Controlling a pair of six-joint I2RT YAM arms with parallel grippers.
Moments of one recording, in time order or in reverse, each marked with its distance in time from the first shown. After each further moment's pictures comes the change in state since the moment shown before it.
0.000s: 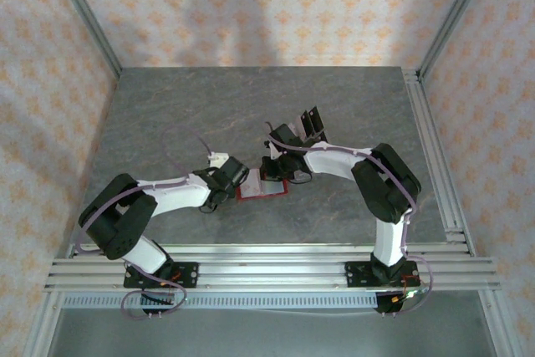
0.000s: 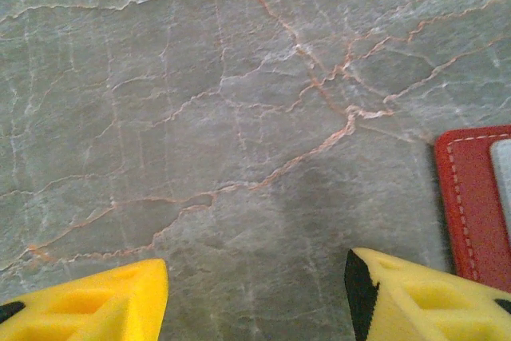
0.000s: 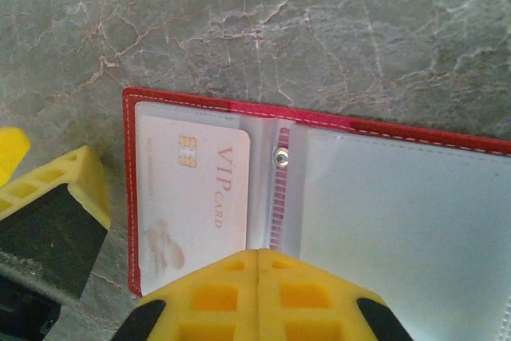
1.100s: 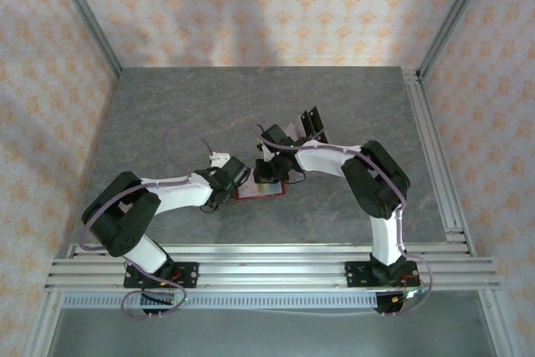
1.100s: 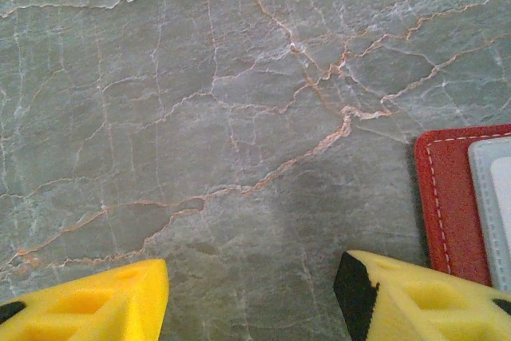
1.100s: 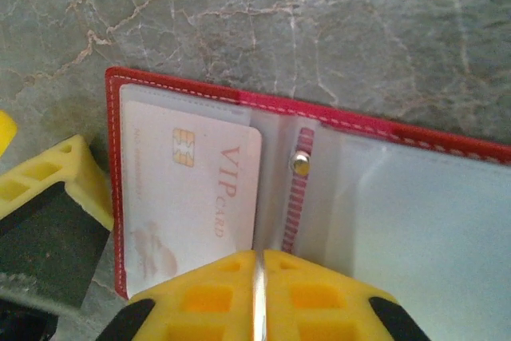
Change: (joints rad) left arm 0.000 0.025 0.011 0.006 -0.001 -0.001; right arm 0.029 0.064 0.083 -0.077 -0.010 -0.023
